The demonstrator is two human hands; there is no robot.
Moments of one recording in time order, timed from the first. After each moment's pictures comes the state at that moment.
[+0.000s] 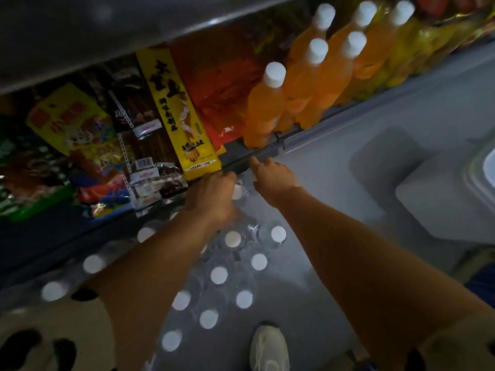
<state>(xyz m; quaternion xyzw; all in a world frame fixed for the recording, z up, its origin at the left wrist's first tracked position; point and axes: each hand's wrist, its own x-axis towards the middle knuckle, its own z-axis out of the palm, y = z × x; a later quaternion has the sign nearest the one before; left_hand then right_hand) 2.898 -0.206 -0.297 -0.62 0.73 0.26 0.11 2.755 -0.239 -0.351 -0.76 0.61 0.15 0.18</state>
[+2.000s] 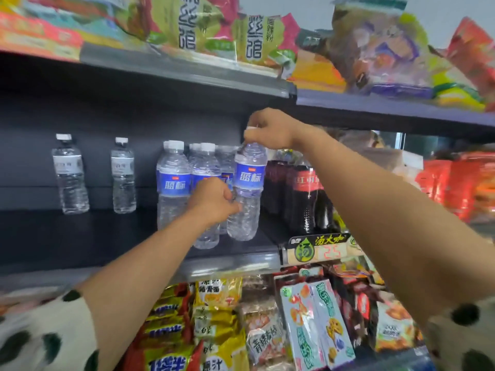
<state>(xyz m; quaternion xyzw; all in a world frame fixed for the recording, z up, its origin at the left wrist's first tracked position) 2.880 -0.251 0.760 -0.65 0.64 0.03 -0.42 2.738 -0.307 0.889 -0.87 0.38 -0.31 -0.08</state>
